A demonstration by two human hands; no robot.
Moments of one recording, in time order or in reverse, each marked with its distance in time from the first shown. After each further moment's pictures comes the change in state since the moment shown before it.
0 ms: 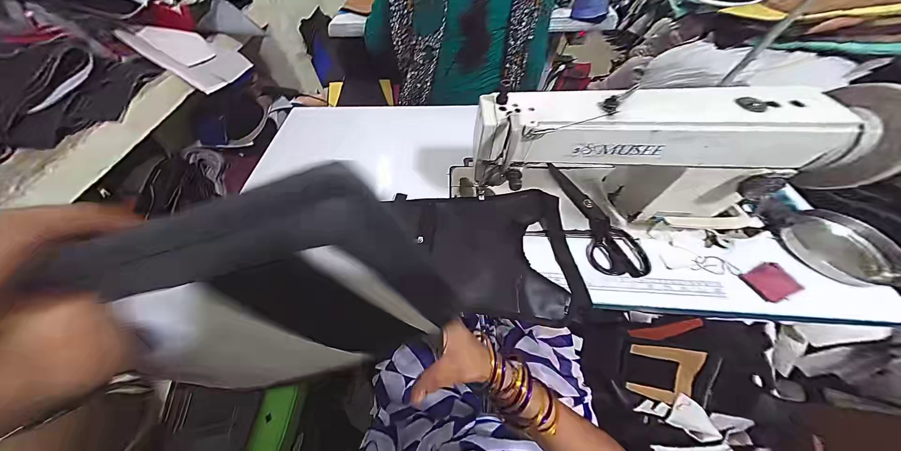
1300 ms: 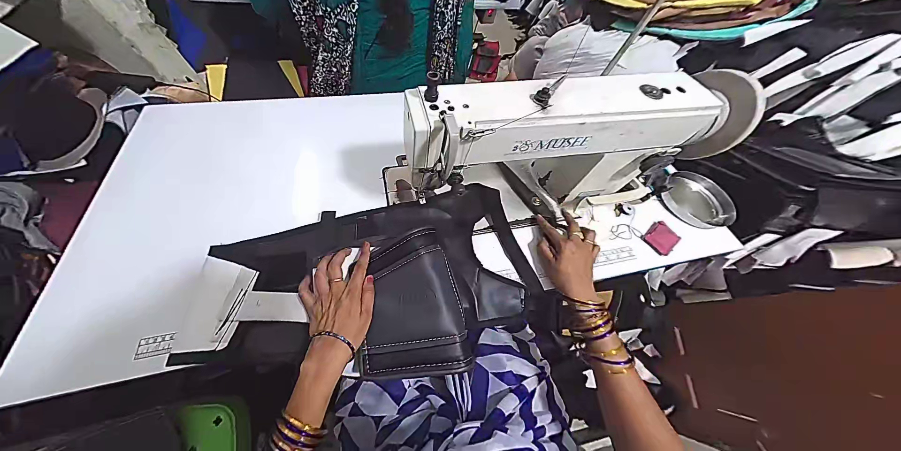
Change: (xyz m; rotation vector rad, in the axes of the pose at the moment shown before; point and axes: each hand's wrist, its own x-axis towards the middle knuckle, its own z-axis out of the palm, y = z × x) left_hand -0.063 0.061 0.285 0.101 -0.647 -0.292; right_hand -0.099 -0.016 -0.259 -1.728 0.762 0.562
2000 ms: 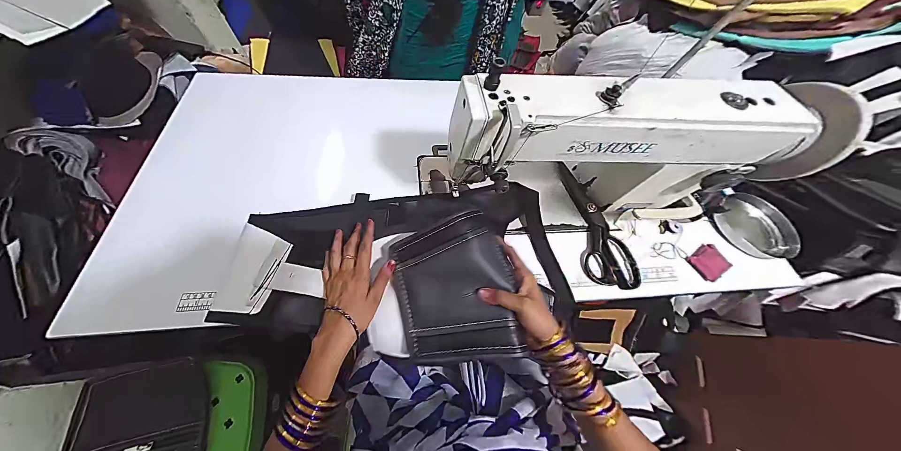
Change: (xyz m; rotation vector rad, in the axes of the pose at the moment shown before) left_hand 0.001 -0.027 -0.001 -0.235 0.016 -0.066; right_hand -0.048 -0.150 -0.020 1.265 -0.511 0.235
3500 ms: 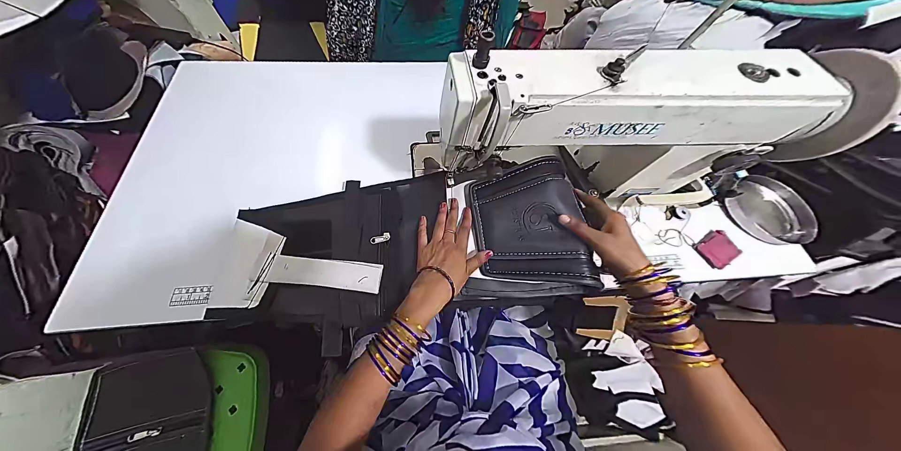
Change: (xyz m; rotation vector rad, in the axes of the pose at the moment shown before) left_hand 0.047 0.121 0.065 0.145 -0.587 0.068; right_hand 0.053 -0.023 -0.141 -0.641 0.163 0.023
